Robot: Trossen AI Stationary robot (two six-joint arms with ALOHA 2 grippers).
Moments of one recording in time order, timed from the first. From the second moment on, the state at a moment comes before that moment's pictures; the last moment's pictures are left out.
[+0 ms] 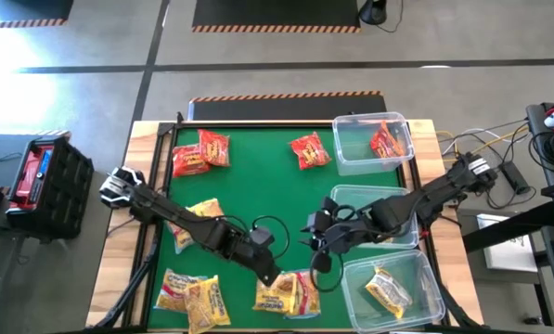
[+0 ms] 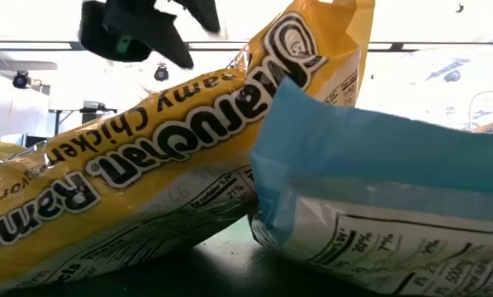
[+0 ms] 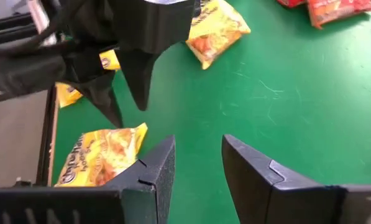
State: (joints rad) left arm -0.43 1.77 1.41 -0.65 -0.14 -1.22; right arm 0.42 1.52 1.32 -0.54 0.37 0.53
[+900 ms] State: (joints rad) left arm 0.10 1.86 1.41 -0.21 -0.35 -0.78; right arm 0.06 1.39 1.32 -1.03 0.57 0.50
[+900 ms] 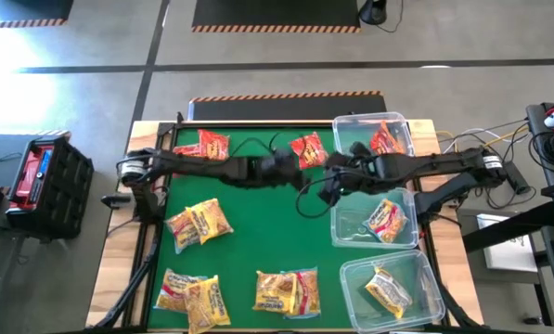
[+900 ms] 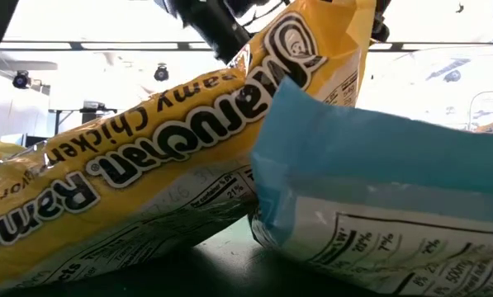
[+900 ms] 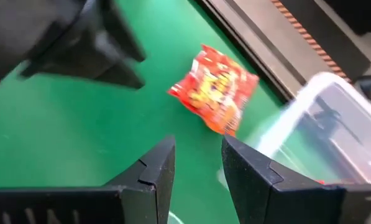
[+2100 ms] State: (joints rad) left arm 0.32 2.50 2.24 -1.12 -0.09 -0.49; right arm -0.20 1.28 1.31 -1.01 0.58 0.22
